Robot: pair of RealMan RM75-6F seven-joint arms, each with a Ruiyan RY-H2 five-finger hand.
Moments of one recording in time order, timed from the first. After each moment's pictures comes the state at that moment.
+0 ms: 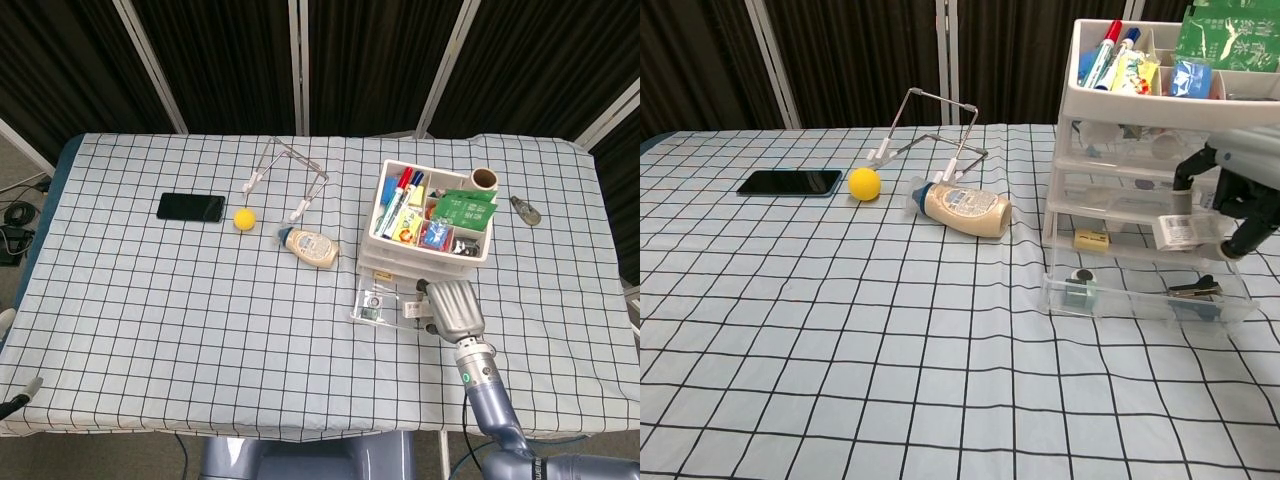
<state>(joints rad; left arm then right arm) 0.10 -1.11 0.01 -1.62 1.73 1.80 0.09 0.56 -1.39 0.09 -1.85 -1.00 1.33 -0.65</state>
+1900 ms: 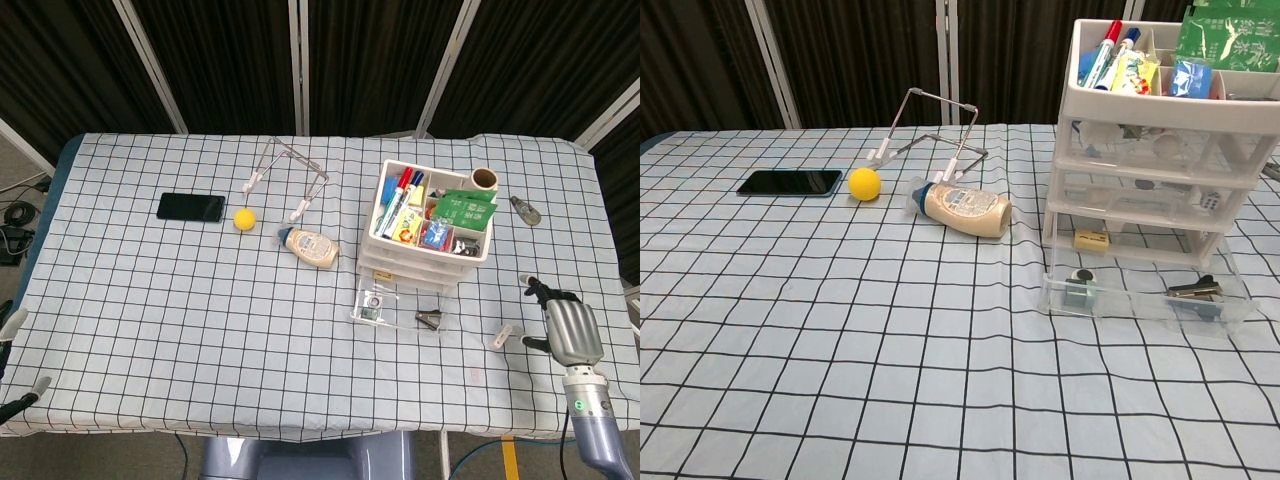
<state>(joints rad) 0.09 -1.14 0.00 -1.60 1.72 1.77 0.11 0.24 -1.25 0.06 -1.48 -1.35 1.41 0.05</state>
